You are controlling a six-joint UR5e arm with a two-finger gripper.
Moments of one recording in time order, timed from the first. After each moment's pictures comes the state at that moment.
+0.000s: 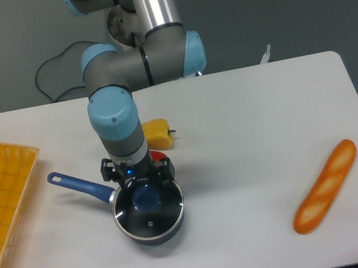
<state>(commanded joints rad) 2.22 -1.98 -1.55 -1.13 1.57 0.31</state>
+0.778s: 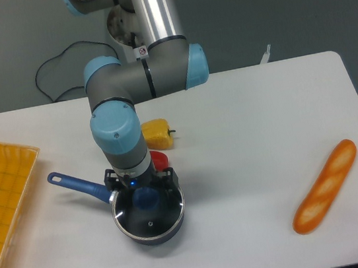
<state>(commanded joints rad) 2.22 -2.01 -1.53 -1.13 1.58 0.31</state>
